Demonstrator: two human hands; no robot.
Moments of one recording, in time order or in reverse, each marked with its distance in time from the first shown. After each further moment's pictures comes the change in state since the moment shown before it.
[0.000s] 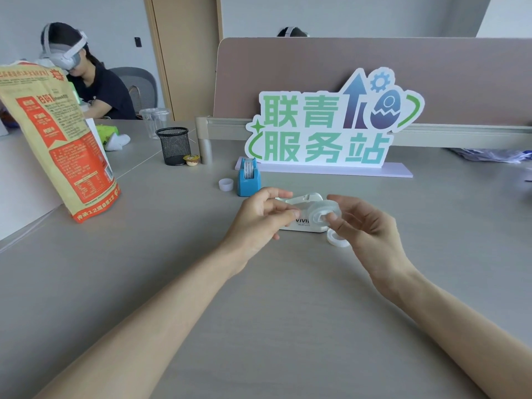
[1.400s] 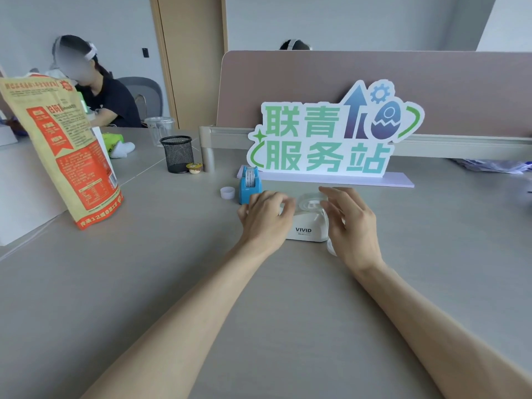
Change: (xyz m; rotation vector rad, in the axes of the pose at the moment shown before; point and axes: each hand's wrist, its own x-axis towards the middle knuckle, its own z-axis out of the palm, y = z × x) left_hand 0.042 -0.018 0.018 0.737 0.264 0.112; right_hand 0.051 0.035 0.008 -0.578 0.171 -0.666
